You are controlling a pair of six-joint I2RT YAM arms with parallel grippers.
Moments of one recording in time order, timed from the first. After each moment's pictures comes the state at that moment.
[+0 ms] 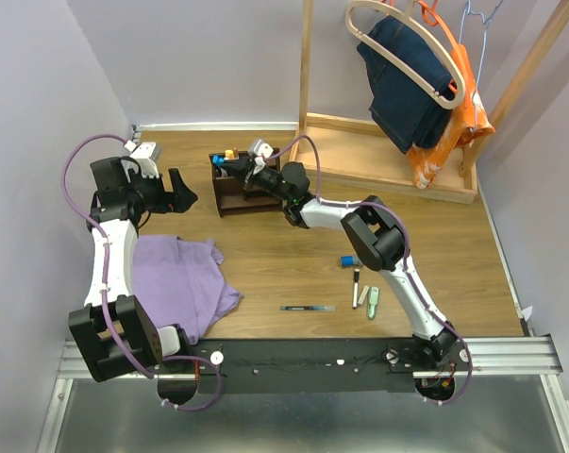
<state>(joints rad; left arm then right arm) 0.29 1.26 1.02 -0.40 0.68 0.06 0.75 2.45 1.72 1.05 -0.39 -0.04</state>
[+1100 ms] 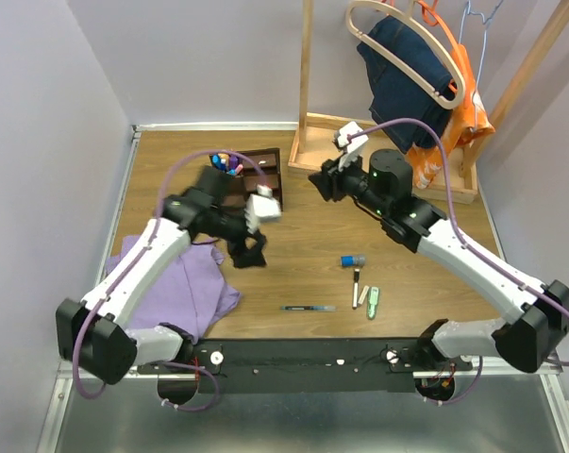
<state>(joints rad) -0.35 1.23 1.14 -0.91 0.78 0.65 0.69 1.32 1.17 0.04 -0.08 -0.03</state>
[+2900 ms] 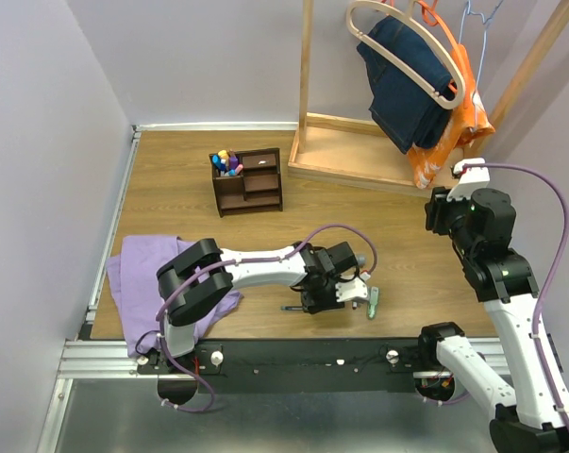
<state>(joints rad) -1.15 1.85 1.22 -0.67 0.23 0.37 0.16 0.74 0.98 -0.59 0.13 -0.03</state>
